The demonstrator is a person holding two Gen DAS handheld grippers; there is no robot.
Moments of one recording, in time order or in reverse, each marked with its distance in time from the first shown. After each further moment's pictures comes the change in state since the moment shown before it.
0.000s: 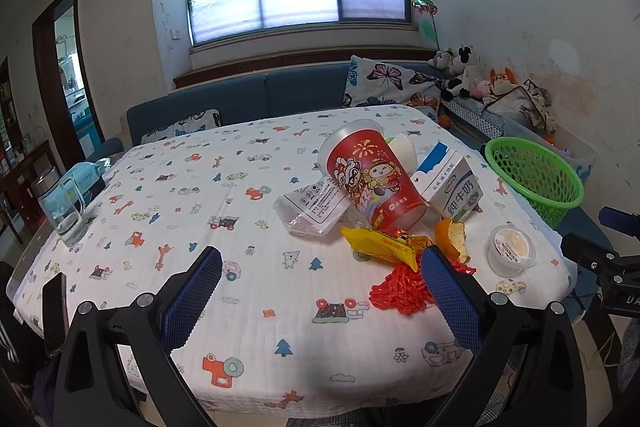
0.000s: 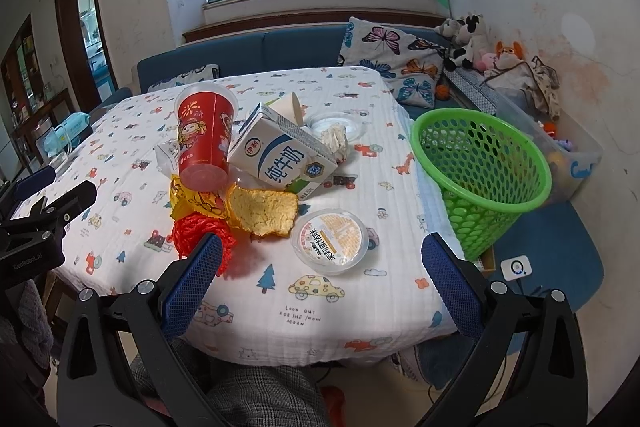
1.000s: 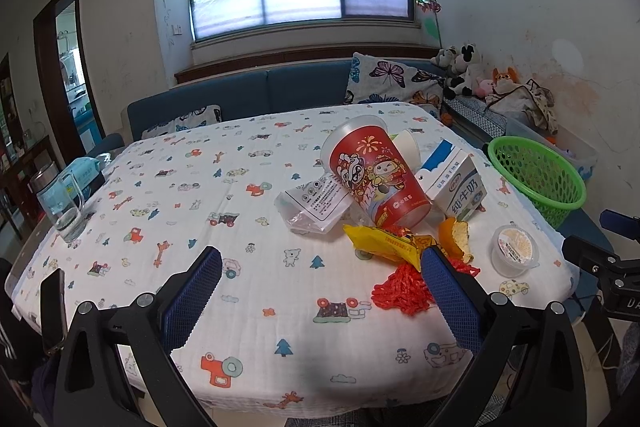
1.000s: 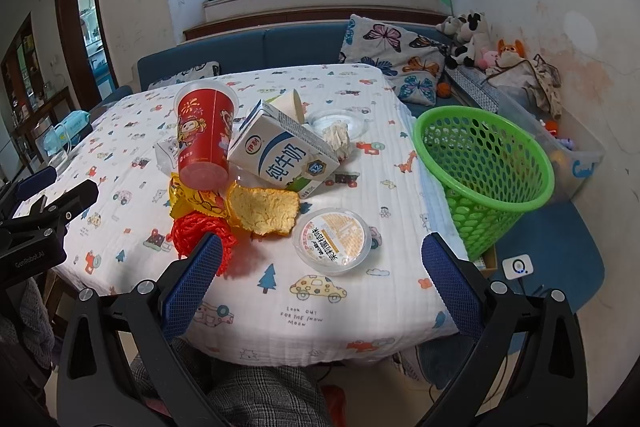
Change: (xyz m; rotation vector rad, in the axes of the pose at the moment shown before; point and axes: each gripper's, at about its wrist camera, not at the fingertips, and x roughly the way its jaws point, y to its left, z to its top) left arm 0.005 0.002 -0.002 -0.004 0.007 -0.001; right arm 0.004 0.002 0.001 -0.004 0.008 0.004
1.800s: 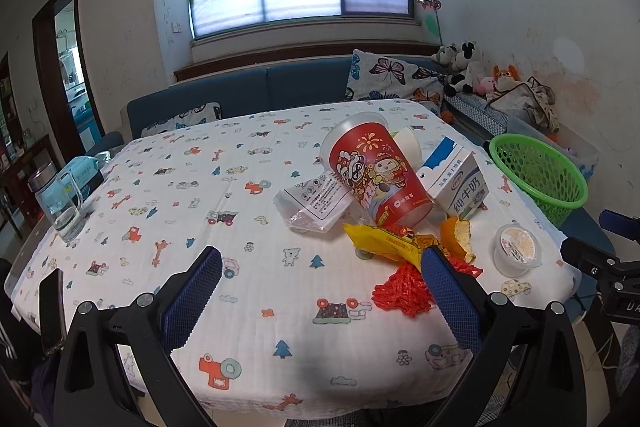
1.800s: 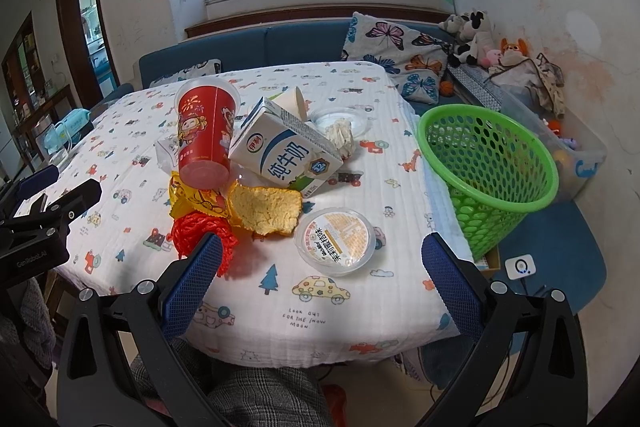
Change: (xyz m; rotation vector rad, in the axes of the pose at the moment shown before) left arm 0.003 0.001 -0.002 -0.003 0.005 -0.001; right arm 0.007 0.001 -0.002 0.000 0.010 0.006
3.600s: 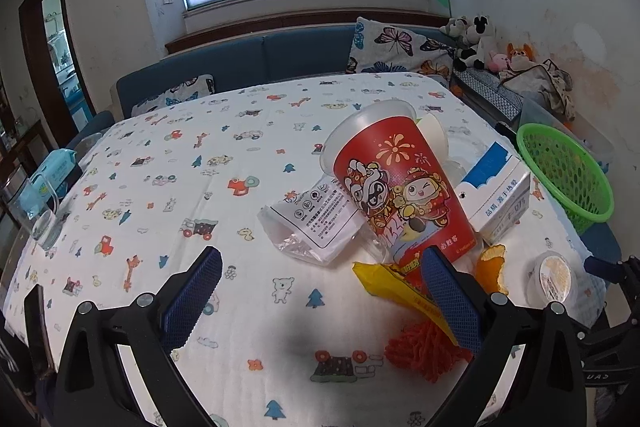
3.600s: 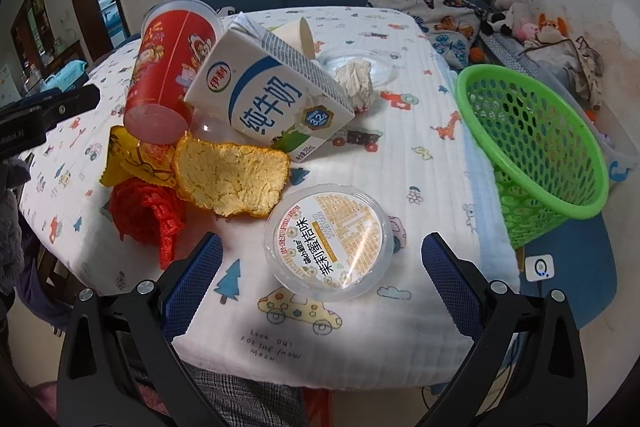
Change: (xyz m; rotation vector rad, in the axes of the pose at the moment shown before) left arm 0.090 -0.002 0.040 -0.009 0.153 -0.006; right arm 0.092 -0.016 -0.002 -0.082 0.183 0.069
